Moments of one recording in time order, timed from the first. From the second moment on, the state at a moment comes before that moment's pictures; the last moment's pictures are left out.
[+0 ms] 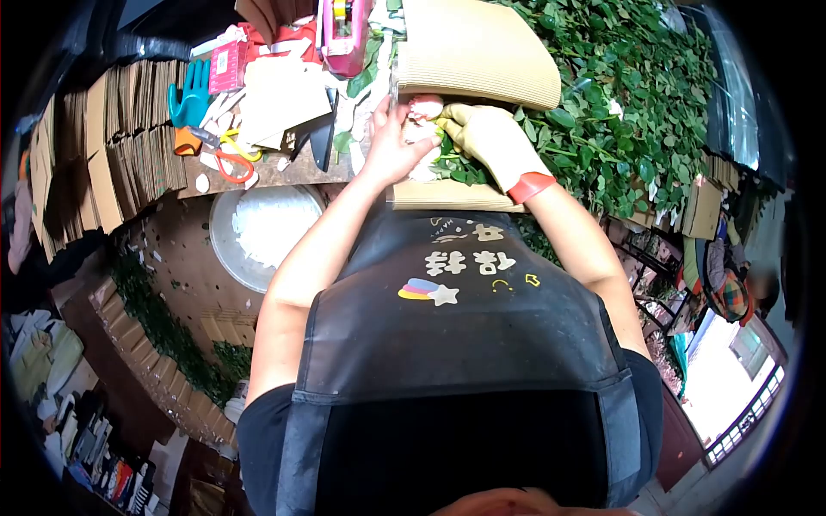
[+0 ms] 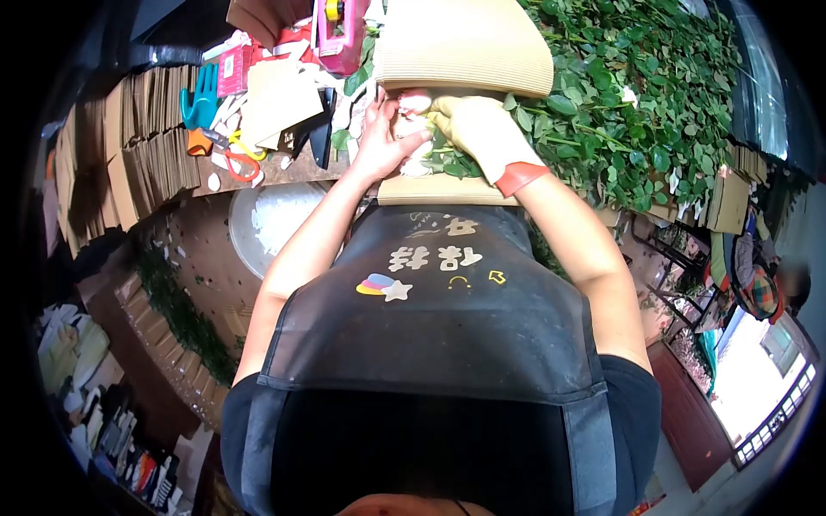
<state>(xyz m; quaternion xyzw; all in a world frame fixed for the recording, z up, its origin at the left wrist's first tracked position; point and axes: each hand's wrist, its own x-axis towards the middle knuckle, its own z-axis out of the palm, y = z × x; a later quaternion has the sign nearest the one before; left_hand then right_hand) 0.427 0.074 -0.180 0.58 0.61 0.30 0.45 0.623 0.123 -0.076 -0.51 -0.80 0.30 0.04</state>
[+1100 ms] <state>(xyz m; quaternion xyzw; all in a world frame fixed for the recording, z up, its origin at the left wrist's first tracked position) 0.433 0.079 -0.177 0.50 0.66 0.36 0.43 0.599 0.118 -0.081 -0.41 -0.91 0.02 0.00</state>
